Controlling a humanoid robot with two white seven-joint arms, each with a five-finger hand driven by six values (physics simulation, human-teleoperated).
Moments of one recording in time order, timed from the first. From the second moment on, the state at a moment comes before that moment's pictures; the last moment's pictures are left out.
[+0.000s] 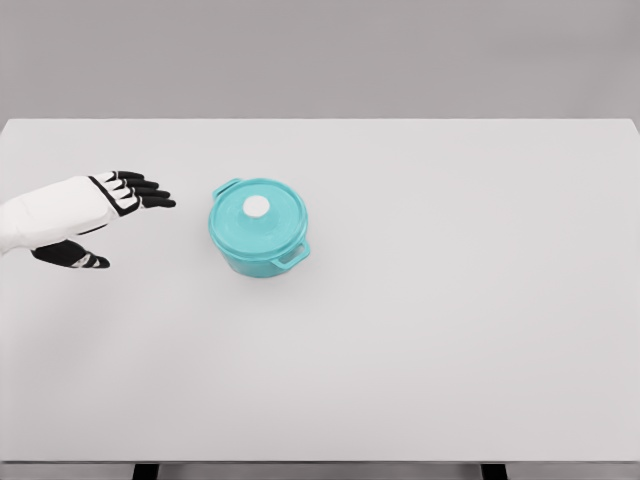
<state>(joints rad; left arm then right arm) -0.25 0.96 -0.25 -1.66 -0.29 -0.61 -0.44 0.05 0.00 -0.16 0.08 -0.01 -0.25 -0.32</state>
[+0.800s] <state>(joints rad) -0.52 0.68 -0.23 -1.65 -0.53 -0.61 -0.61 0.05 0.00 -0.16 0.08 -0.01 -0.25 -0.32</state>
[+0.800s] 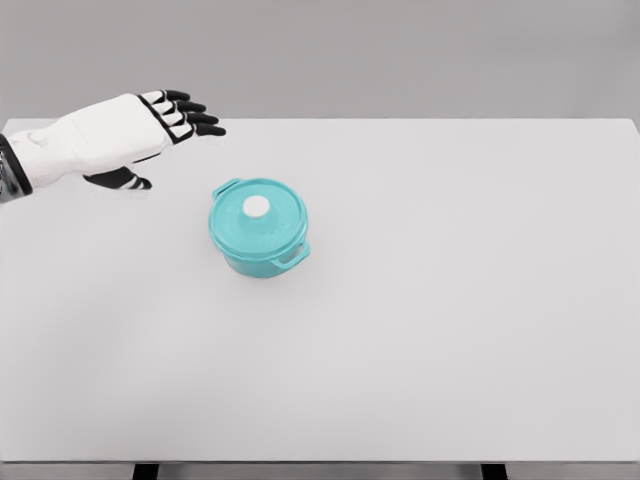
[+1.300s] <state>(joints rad) -0.52 0.63 -0.36 -1.71 -0.55 -0.61 -0.61 0.05 0.00 -0.16 0.08 -0.01 -0.25 -0.32</state>
